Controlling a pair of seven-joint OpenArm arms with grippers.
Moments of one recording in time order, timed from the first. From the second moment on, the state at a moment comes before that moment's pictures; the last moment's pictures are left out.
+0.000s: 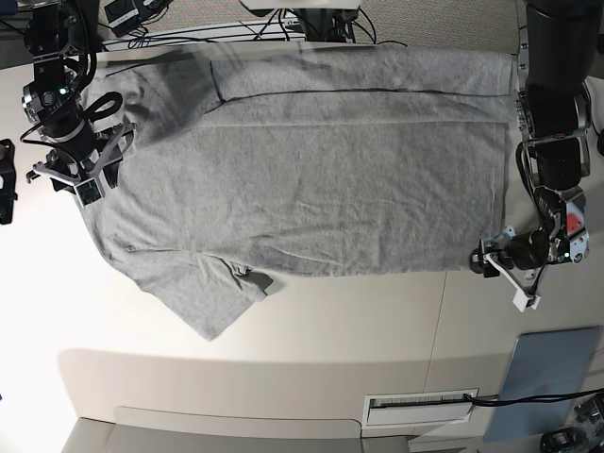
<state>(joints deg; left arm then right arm) -34.4 -23.8 -6.1 32.3 -25.8 -31.5 43.9 -23.2 33.9 11.7 111.6 9.0 14.3 -41.5</state>
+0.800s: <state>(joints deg) -34.1 -23.4 -6.0 32.0 -27.7 -37.6 46.2 15.1 31.6 7.0 74.1 21.8 27.1 -47.6</state>
